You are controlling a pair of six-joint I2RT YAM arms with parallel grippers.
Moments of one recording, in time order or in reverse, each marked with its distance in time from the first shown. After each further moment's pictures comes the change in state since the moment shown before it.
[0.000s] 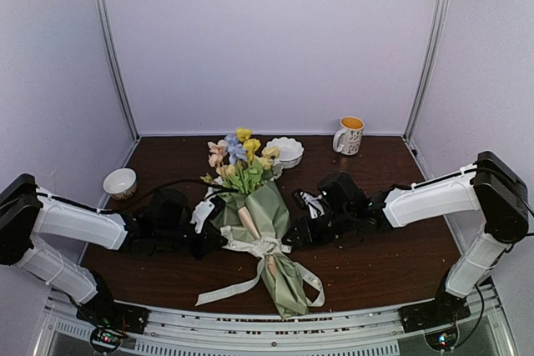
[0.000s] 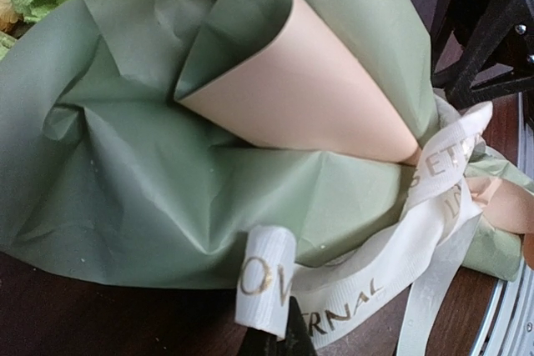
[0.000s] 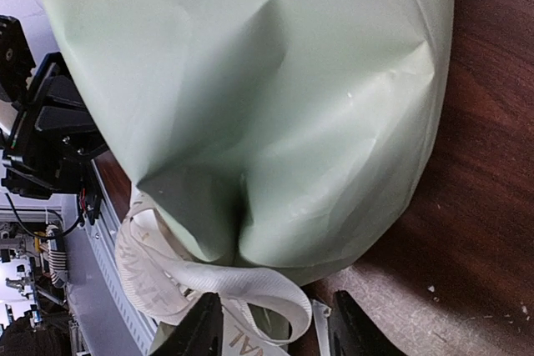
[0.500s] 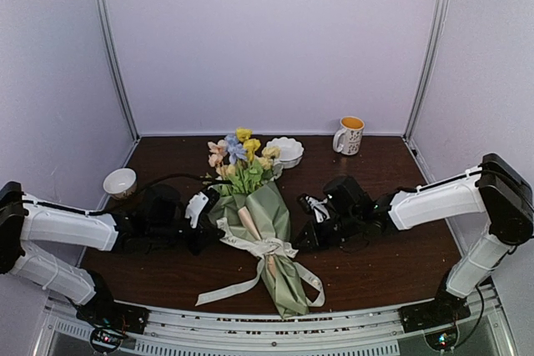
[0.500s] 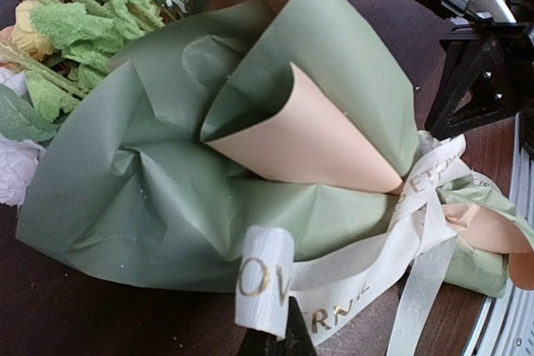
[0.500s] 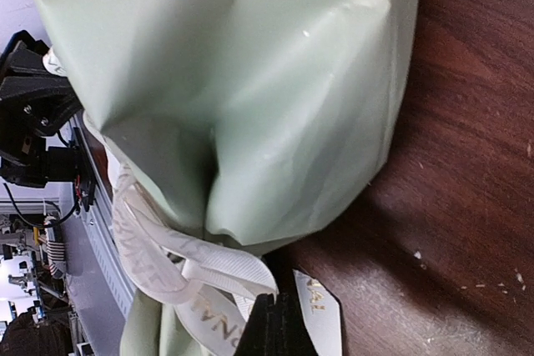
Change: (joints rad) left arm 0.000 -0.093 -0.001 -0.020 -0.032 -0.021; right arm -0.013 -0.032 -0.042 -0.016 -0.024 -0.003
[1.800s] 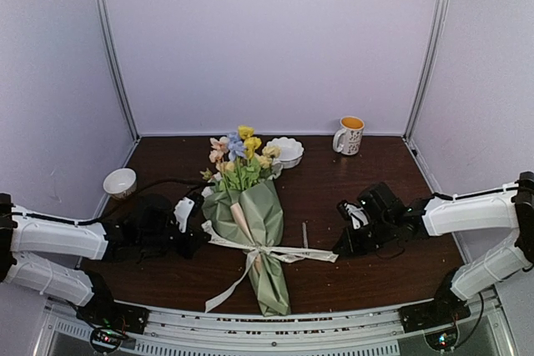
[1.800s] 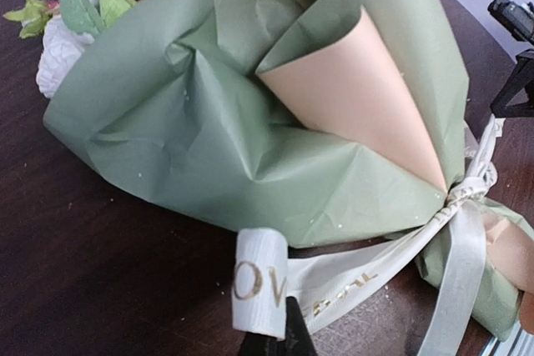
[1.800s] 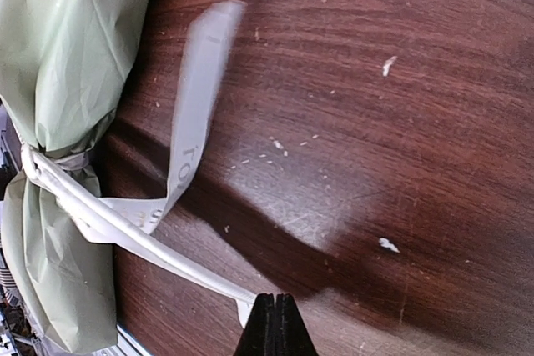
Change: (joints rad) left arm 0.002 -0.123 -0.092 -0.058 -0.171 -0.128; right arm -0.134 -0.255 -0.213 -0.225 0.154 -0.076
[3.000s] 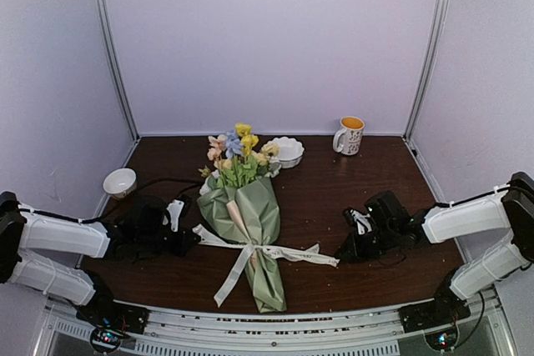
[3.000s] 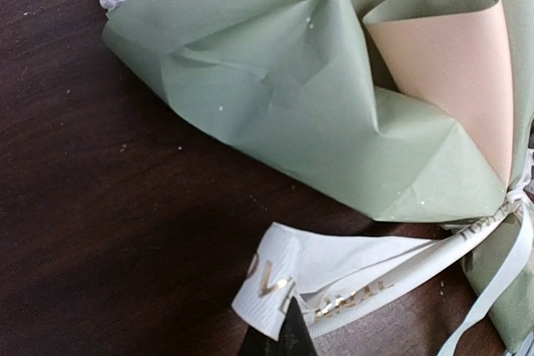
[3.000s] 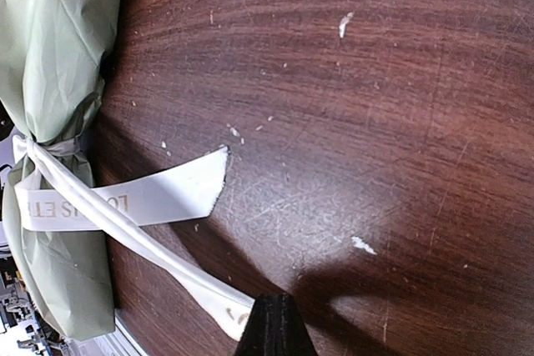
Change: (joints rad) left arm 0.133 0.056 -0.047 0.011 0.041 -0.063; right arm -0.071 0.024 -0.126 0.180 -0.099 0.058
